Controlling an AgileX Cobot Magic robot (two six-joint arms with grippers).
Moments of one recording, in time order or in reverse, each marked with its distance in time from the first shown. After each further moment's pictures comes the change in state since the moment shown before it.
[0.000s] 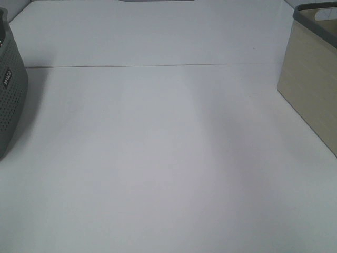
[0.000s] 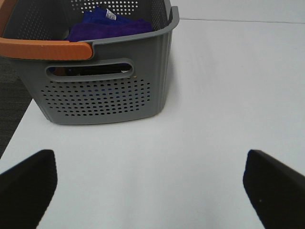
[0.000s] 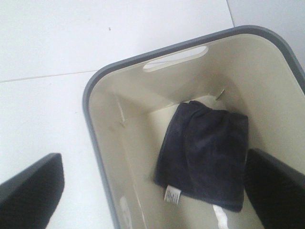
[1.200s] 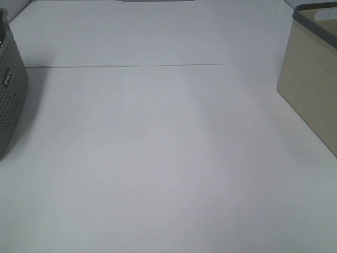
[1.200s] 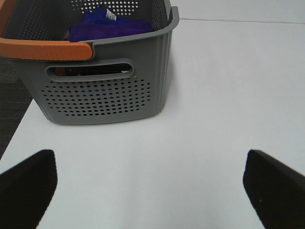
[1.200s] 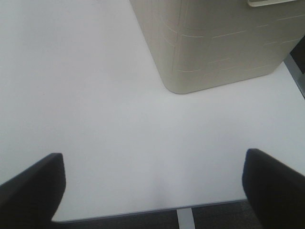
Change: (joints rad) left arm 0.000 0.000 0.000 0.001 0.000 0.000; right arm 0.033 -1.891 1.711 -0.024 -0.092 -0.008
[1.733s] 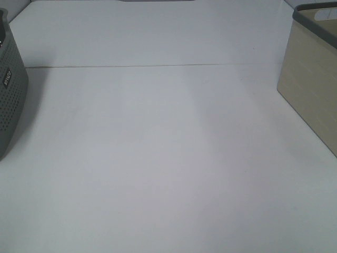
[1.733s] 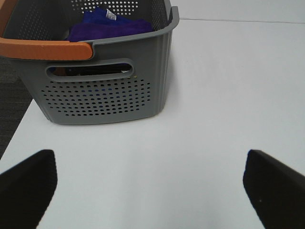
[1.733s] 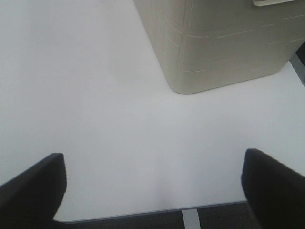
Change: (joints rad) left arm 0.000 0.000 0.000 0.000 0.000 0.000; right arm 0.000 0.000 0.000 0.017 -0.002 0.008
